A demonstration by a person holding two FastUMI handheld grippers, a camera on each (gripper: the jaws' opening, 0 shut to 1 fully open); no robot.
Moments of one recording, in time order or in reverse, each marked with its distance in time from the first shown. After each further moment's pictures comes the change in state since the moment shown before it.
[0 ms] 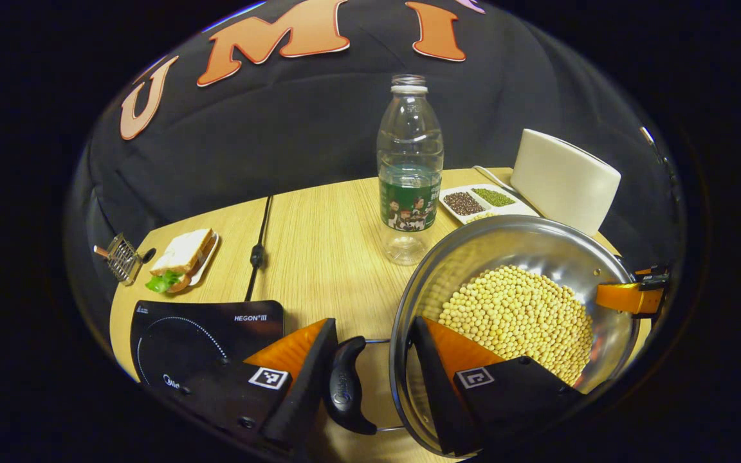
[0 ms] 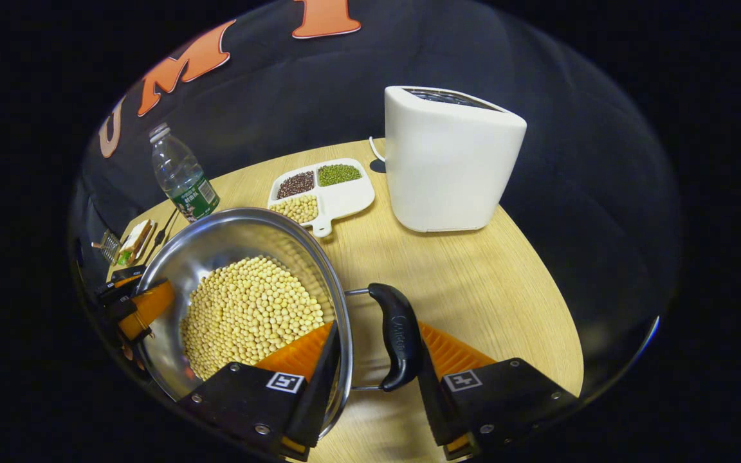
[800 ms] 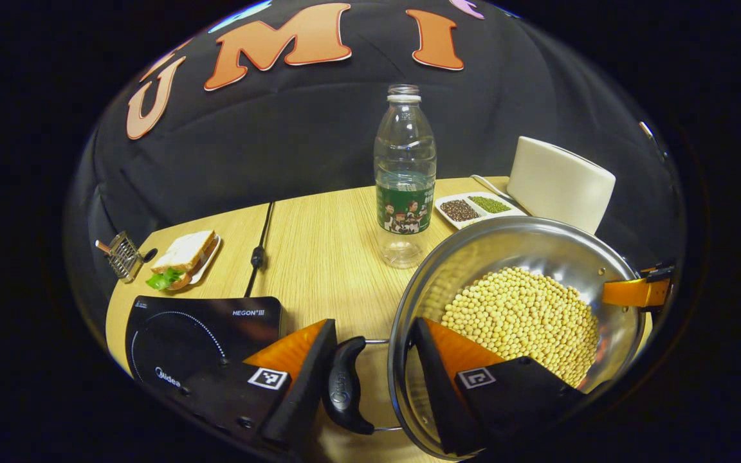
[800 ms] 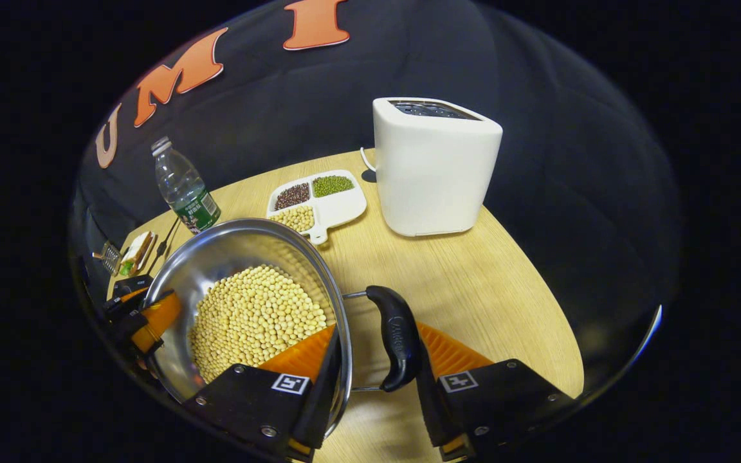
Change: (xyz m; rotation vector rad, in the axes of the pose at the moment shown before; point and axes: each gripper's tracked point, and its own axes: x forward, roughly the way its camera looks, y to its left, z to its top) left arm -0.003 -0.005 -0.010 -0.016 -0.032 0.009; right arm -0.012 -0.005 0.001 0.043 -0.036 -0.026
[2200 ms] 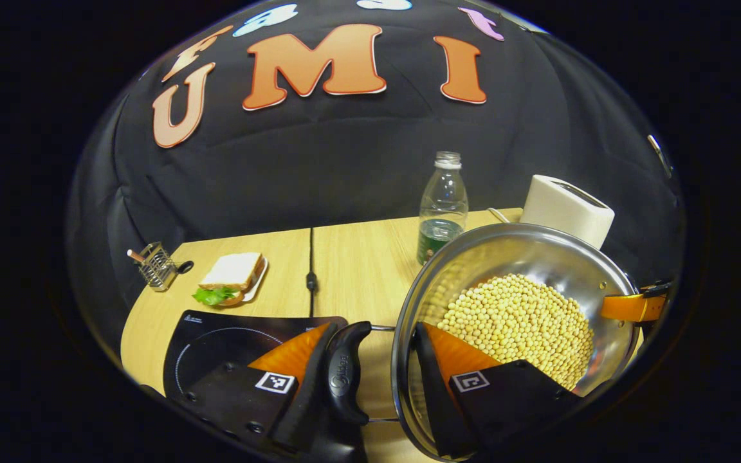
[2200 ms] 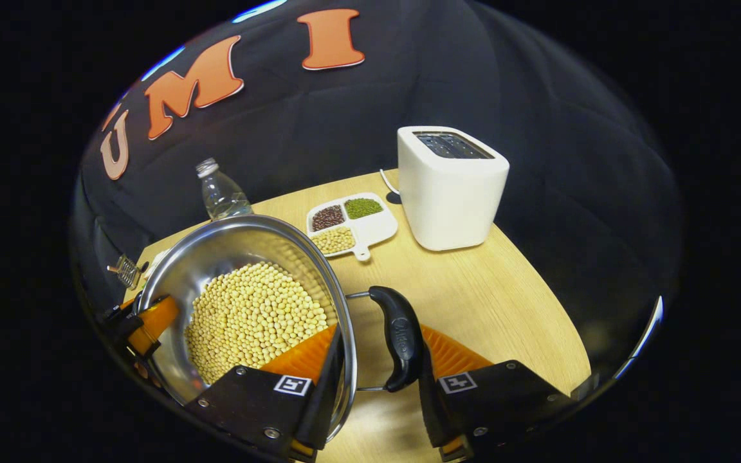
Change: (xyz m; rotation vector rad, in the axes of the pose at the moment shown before) left arm -0.067 0.062 0.048 -0.058 -0.121 0.077; right arm -0.063 0.056 0.022 0.025 -0.075 0.026
